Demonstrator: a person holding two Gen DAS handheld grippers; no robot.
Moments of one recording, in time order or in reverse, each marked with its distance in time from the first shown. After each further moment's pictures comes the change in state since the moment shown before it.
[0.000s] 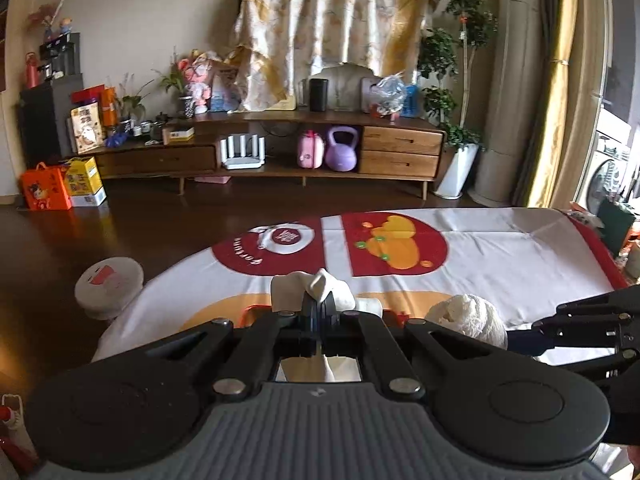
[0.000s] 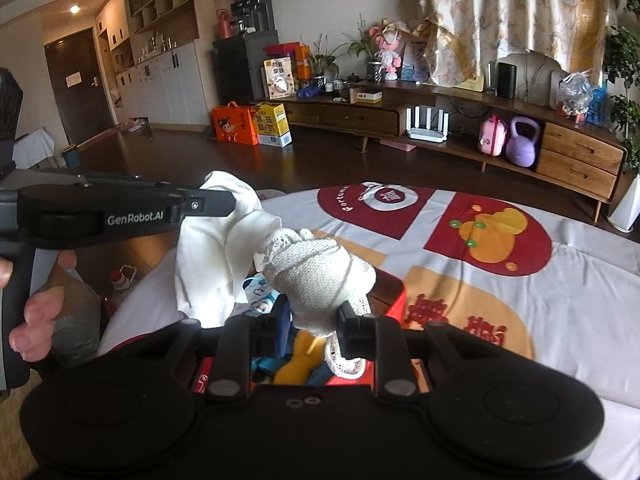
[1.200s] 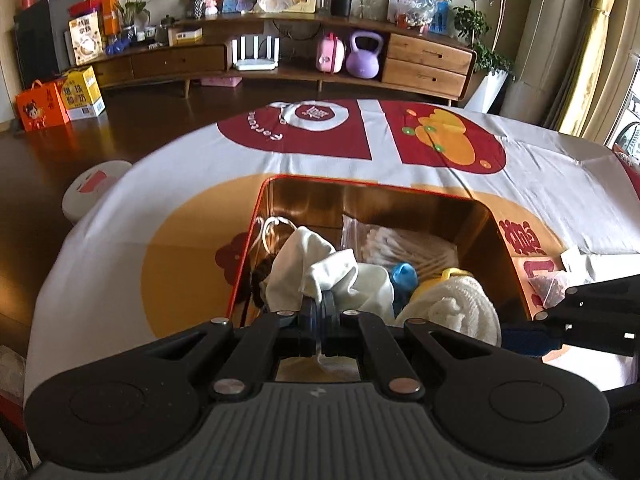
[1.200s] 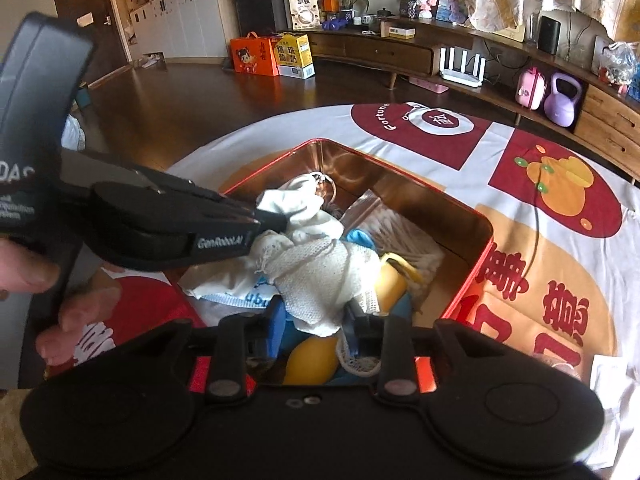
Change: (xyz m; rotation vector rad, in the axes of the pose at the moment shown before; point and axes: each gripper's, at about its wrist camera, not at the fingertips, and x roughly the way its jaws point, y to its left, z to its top) left arm 0.106 0.037 -0.067 -0.054 0.274 0.007; right arm 0.095 0.021 -0.030 -0.052 0.194 0.051
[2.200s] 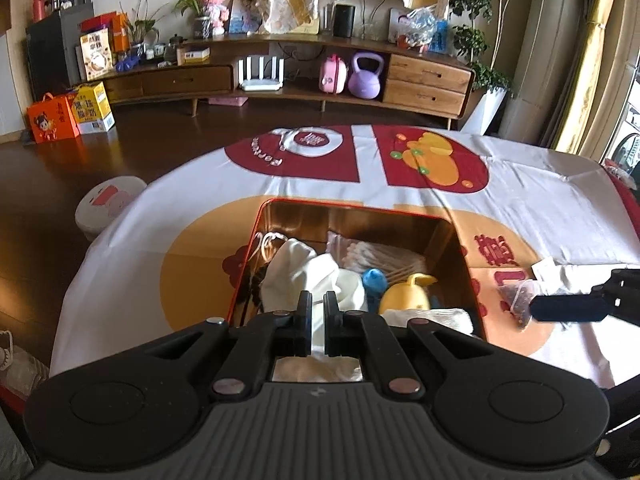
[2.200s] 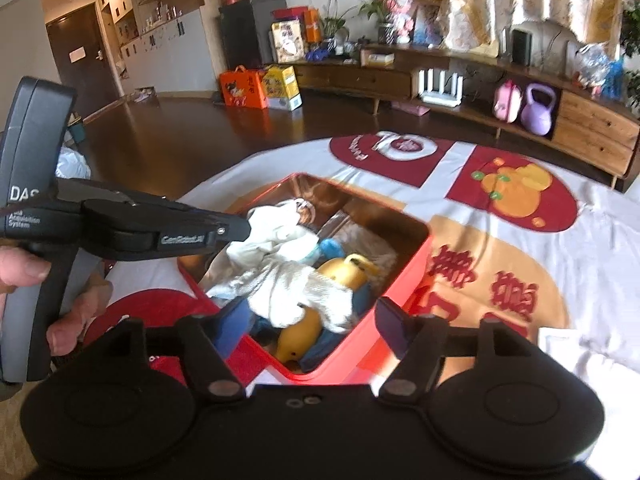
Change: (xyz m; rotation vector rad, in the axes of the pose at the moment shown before) left arm -0.052 -0.018 -0.002 -0.003 -0.071 0.021; right arm -0.075 -0.013 -0.016 0.050 -0.105 -0.029
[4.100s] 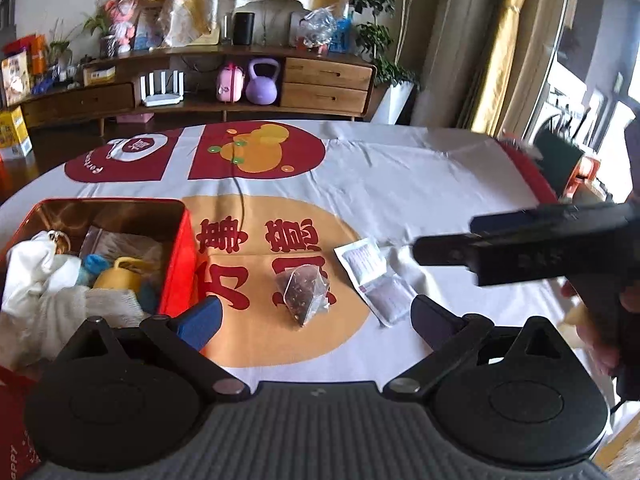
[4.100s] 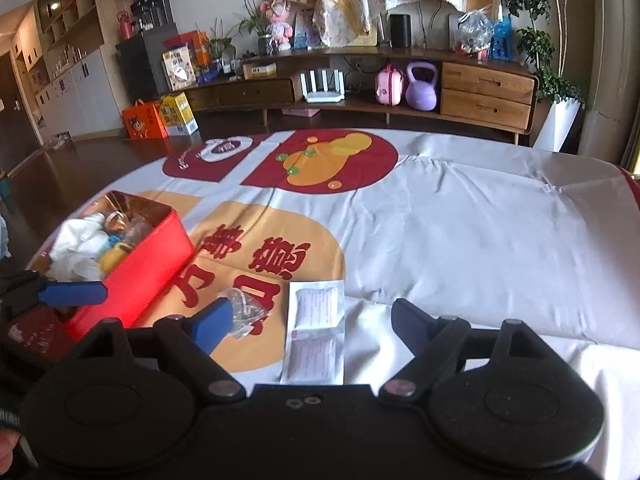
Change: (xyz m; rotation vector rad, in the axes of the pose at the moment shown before) left arm 0.015 -0.188 -0.034 0.098 -0.036 -0.201; right arm -0.044 -0.186 -0.055 0.182 -0.031 -0.195
